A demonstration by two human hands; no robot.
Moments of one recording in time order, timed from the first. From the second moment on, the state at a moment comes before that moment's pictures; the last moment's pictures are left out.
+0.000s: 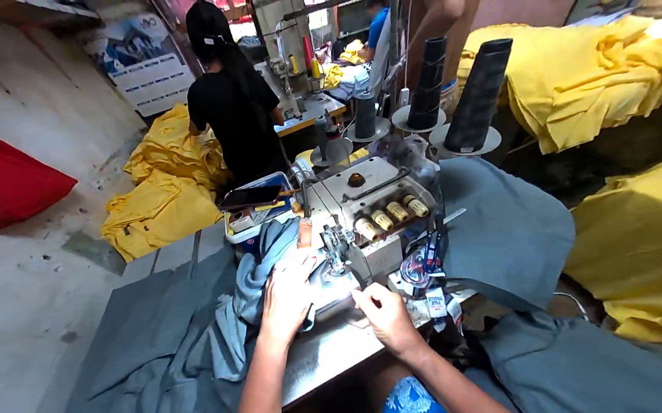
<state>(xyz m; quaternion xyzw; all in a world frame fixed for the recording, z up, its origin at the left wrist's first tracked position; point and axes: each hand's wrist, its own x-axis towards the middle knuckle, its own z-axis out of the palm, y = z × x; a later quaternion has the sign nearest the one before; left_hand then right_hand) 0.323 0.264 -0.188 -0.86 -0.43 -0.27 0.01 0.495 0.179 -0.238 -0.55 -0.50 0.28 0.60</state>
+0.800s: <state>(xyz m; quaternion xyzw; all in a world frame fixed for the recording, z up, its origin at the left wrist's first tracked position) 0.350 0.173 -0.212 -0.81 -0.42 -0.40 0.03 0.537 0.185 -0.235 -0.53 -0.45 0.34 0.64</state>
